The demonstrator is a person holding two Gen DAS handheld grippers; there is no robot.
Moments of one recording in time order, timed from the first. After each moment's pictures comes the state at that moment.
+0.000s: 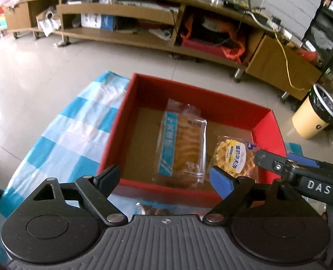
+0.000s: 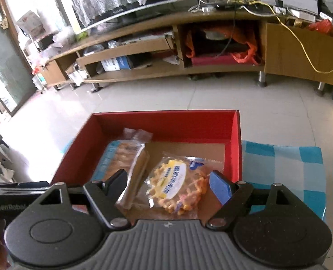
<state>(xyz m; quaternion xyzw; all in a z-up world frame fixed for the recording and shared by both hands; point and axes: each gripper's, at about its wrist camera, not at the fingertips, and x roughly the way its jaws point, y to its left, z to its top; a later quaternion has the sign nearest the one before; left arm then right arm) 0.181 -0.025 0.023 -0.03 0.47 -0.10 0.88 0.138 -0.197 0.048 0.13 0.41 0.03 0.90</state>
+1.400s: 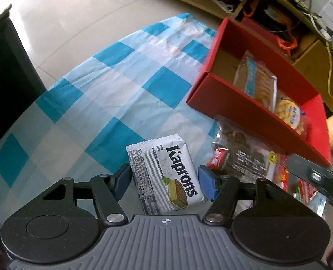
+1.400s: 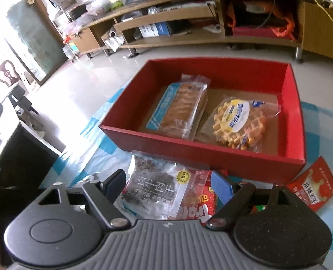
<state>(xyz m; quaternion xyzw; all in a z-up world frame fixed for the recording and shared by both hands) 0.117 0.058 -0.024 -0.12 0.56 0.00 0.82 0.096 -0.133 0.027 0.13 0.47 0.12 0.86</state>
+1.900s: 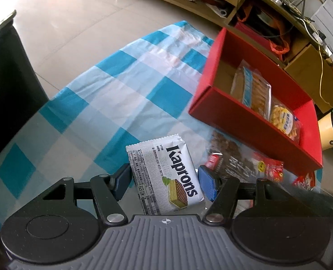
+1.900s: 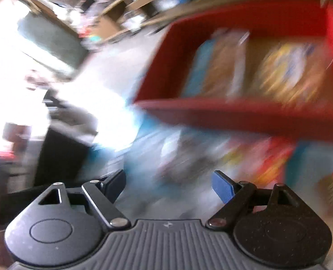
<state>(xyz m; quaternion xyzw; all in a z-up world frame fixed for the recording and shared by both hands) 0.121 0.082 -0.016 -0.13 0.55 -0.02 0.82 0.107 -0.121 -0.006 0.29 0.53 0.24 0.77</state>
